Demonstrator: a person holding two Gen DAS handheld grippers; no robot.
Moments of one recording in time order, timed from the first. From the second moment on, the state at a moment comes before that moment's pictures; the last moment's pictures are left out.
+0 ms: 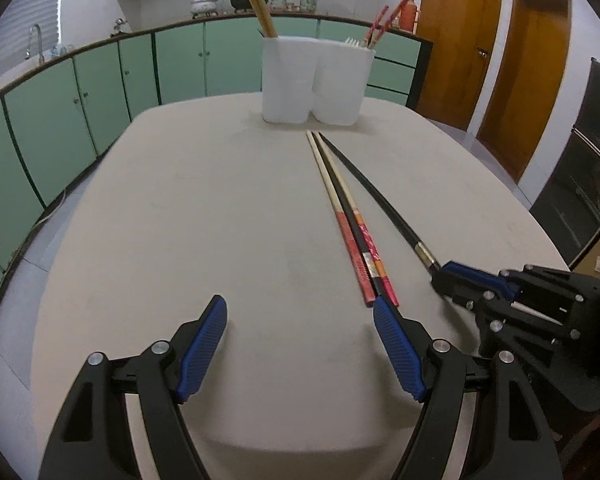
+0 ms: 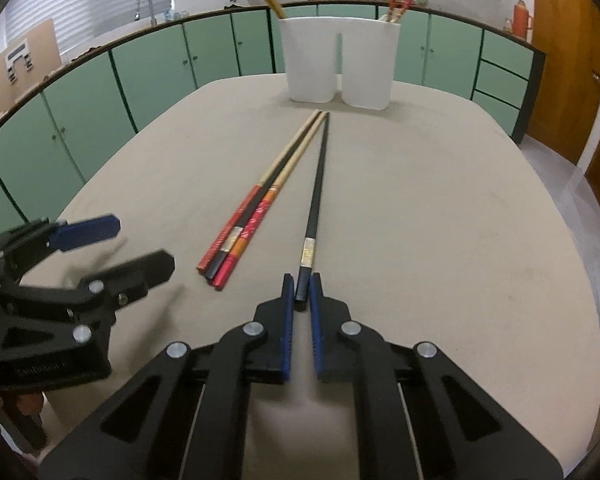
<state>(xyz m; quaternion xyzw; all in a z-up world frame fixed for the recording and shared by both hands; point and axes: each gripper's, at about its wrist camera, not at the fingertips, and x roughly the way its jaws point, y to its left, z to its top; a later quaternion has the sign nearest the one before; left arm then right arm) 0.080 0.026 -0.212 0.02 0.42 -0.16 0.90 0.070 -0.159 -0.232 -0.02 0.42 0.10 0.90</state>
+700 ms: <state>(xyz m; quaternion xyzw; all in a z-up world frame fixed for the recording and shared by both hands) 0.090 0.017 -0.219 0.03 0.43 -0.12 0.89 0.064 -0.169 -0.223 -0.01 0.40 0.10 0.91</state>
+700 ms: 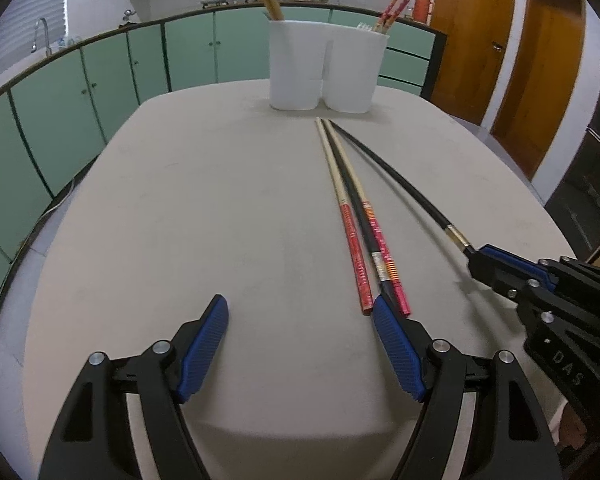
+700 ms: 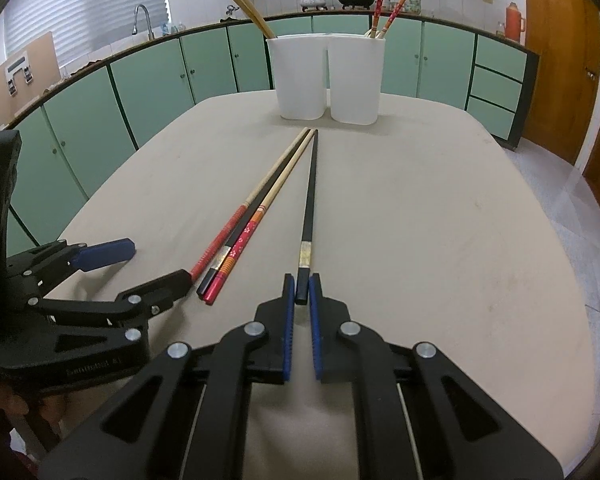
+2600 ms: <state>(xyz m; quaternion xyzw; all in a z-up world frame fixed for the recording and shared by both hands) 0.148 0.001 -0.026 0.02 0.23 -0.18 0.96 0.155 -0.222 -0.042 0.01 0.28 0.15 0.95</state>
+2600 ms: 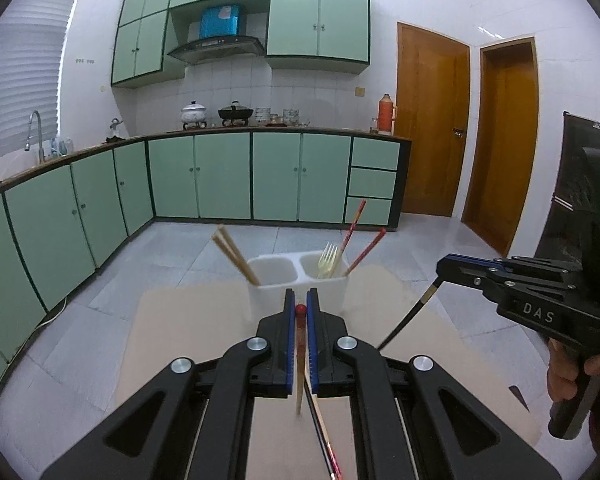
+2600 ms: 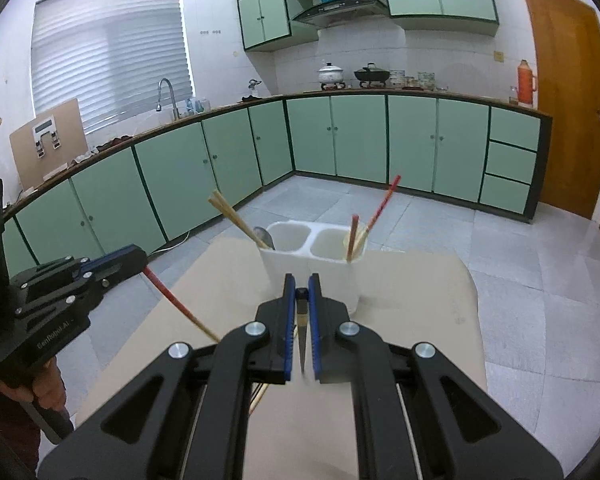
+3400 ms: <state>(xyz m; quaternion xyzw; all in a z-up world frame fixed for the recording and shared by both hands) 0.193 -0.007 0.043 0.00 0.15 -0.19 0.97 0.217 -0.224 0.039 0.02 0.22 0.17 0.96</state>
